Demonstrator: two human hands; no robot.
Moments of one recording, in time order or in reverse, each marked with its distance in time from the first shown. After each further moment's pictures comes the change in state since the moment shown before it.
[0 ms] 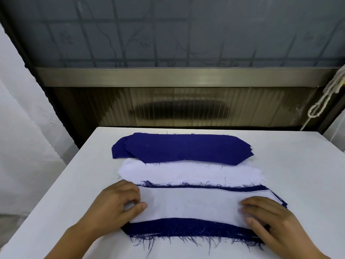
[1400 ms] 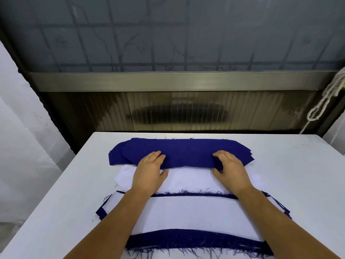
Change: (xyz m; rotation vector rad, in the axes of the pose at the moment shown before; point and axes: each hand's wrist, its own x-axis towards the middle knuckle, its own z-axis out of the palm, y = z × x) left_hand 0.129 -0.018 0.083 0.213 0.022 -0.329; right_hand 0.124 0.054 0.092 -0.099 -0.249 0.432
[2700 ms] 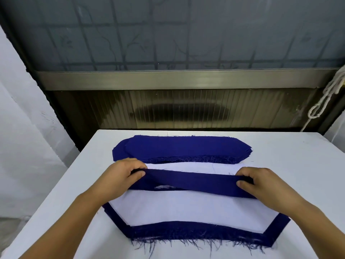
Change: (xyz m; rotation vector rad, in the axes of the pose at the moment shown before) left_hand -0.059 -0.036 -0.108 -0.224 -0.125 0.128; right_hand -0.075 -0.007 -0.096 0.094 -0.252 -0.004
